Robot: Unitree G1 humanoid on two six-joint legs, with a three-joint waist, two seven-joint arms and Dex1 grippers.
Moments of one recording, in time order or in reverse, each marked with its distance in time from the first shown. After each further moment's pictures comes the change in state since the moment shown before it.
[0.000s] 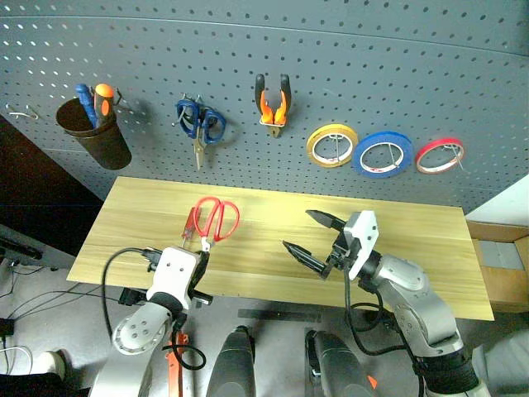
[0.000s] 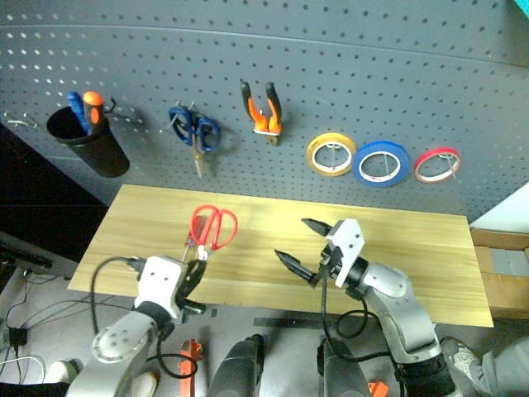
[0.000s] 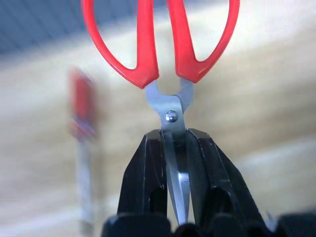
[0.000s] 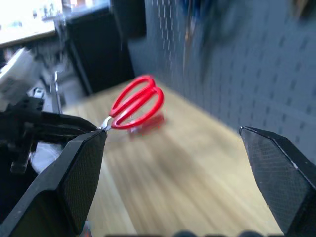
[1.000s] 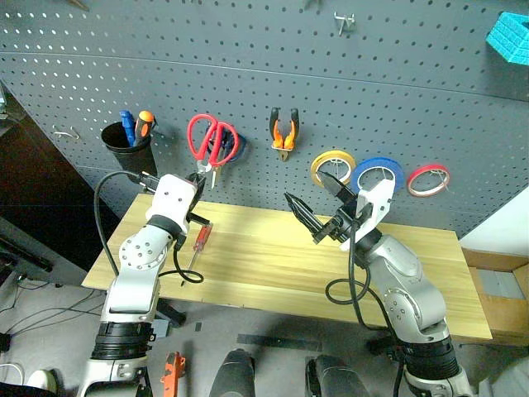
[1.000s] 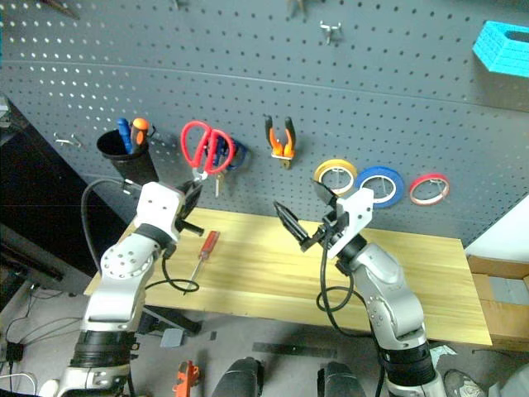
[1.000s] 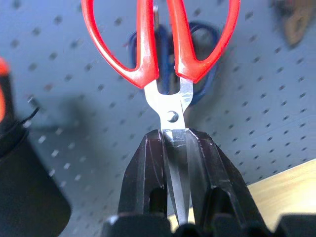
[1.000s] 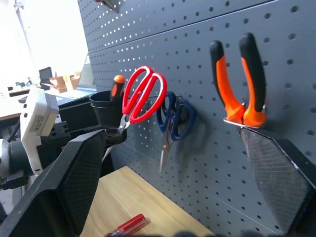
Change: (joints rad) left arm -0.567 0.056 0.018 0.536 0.067 -0.276 -0.043; right arm -0.107 0.118 -0.032 -0.001 0.051 0.010 -0.222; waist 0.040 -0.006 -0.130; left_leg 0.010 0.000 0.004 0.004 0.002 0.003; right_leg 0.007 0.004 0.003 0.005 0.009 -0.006
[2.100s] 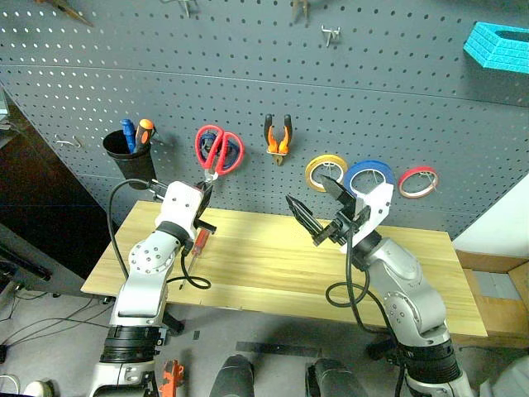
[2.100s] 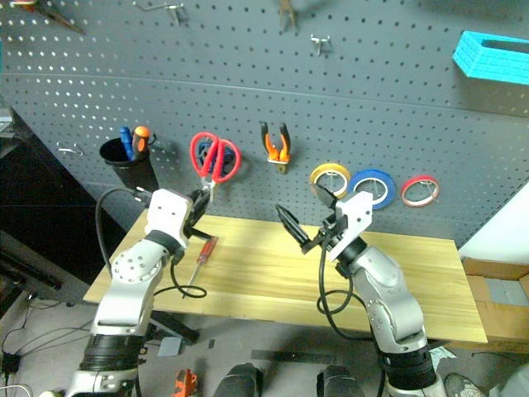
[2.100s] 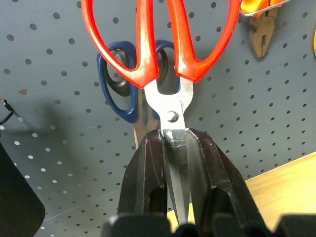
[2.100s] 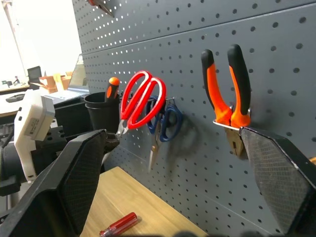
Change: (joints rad) left arm 0.018 -0.039 -0.009 0.006 -0.004 0.029 0.001; right arm 0.020 -0.002 0.009 -0.002 -0.018 0.000 -0.019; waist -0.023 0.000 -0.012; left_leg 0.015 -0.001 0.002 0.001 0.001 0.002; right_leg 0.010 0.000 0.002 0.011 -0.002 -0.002
